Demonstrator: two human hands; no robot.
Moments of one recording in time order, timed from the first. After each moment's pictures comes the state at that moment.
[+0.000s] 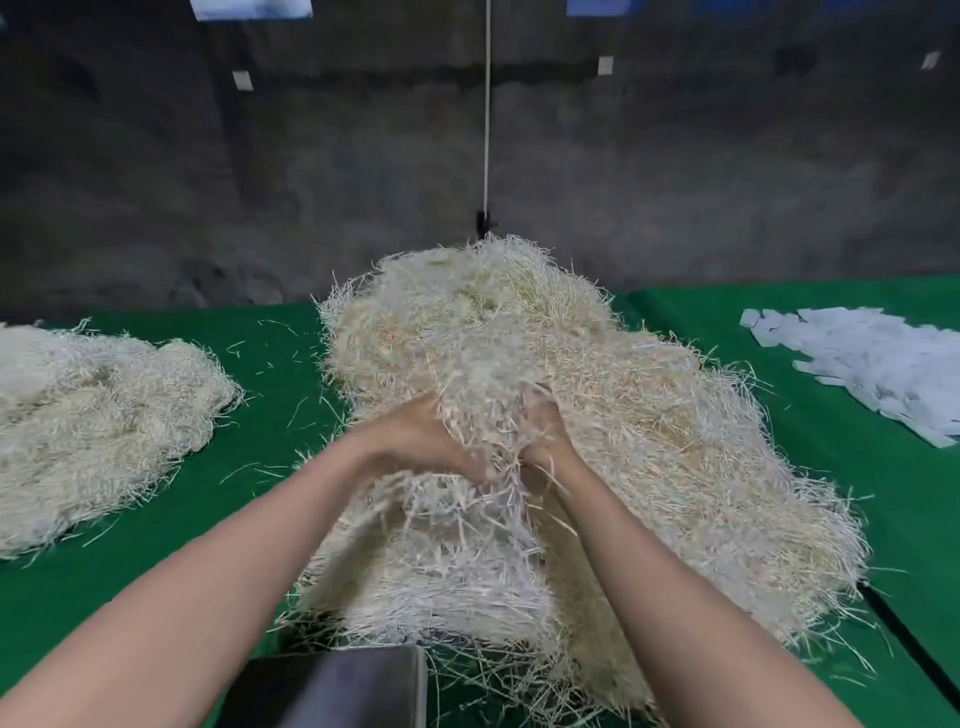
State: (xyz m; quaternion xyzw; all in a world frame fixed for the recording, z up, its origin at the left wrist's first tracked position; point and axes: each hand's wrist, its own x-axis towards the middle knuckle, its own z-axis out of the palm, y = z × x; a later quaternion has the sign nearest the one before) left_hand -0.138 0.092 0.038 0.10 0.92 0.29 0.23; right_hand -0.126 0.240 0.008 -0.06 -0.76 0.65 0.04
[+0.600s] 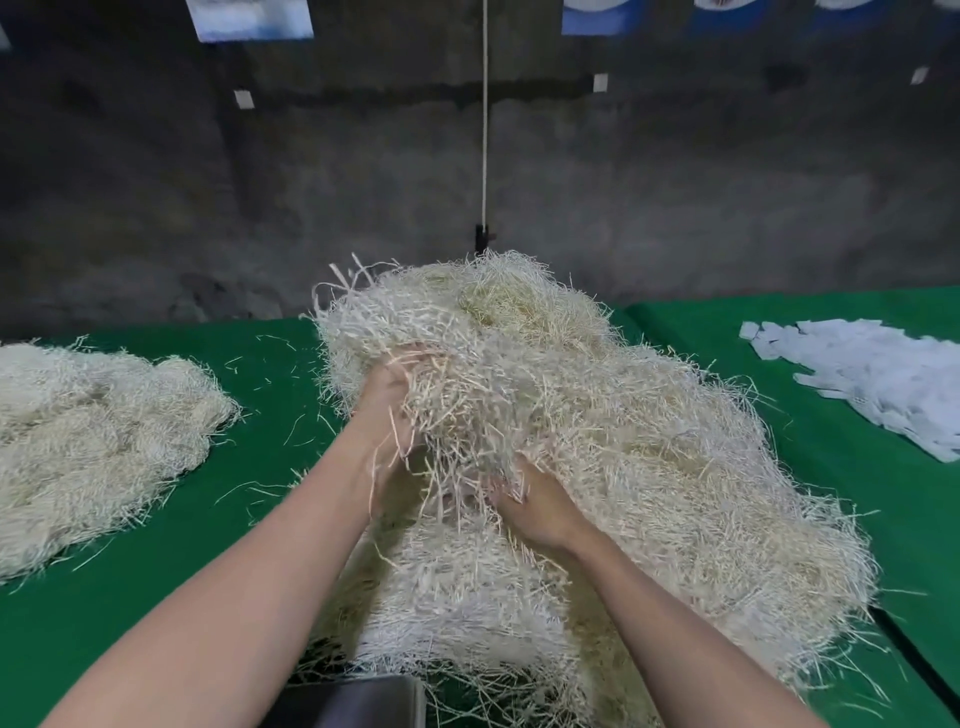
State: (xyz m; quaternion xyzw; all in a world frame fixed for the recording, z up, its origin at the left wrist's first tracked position) left_hand -0.156 0.106 0.062 -0.13 0.64 0.76 0.01; right_hand -0.123 0.259 -0.060 0.05 -0.92 0.39 -0.05
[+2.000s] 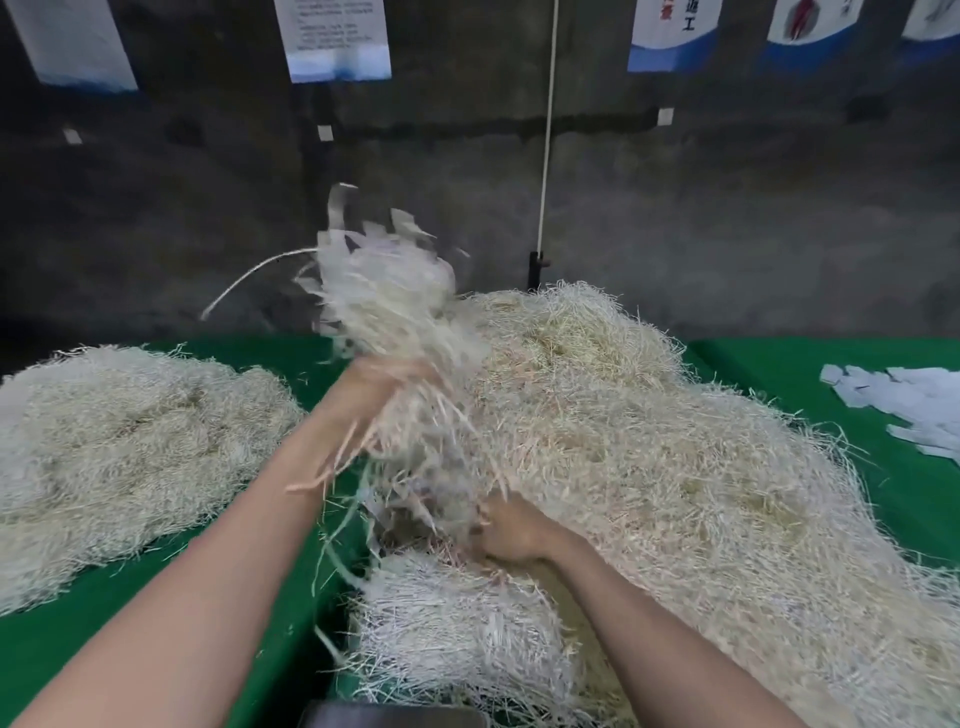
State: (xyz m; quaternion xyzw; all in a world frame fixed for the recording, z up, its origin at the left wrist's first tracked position) left_hand -0.134 0.004 0.110 0.04 0.80 0.60 -0.01; right_hand -0.151 0.161 -0.029 0.16 -0.92 0.32 -0.17
